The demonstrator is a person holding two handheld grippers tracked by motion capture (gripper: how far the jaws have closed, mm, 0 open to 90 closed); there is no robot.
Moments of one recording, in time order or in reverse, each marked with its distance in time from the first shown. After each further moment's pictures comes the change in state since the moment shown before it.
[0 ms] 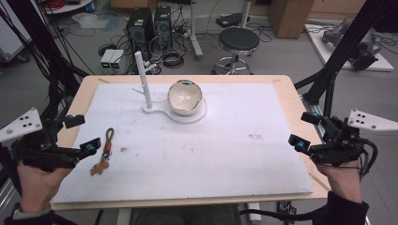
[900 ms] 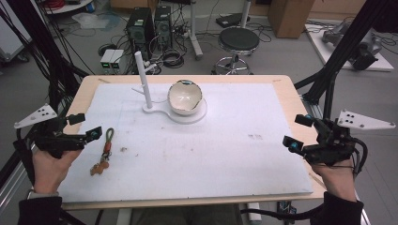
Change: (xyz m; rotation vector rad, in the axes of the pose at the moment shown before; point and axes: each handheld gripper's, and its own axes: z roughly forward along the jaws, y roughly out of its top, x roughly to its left) left arm 0.068 -0.044 0.027 0.074 0.139 -0.129; right arm -0.003 -0.008 0.012 0.042 0.016 0.025
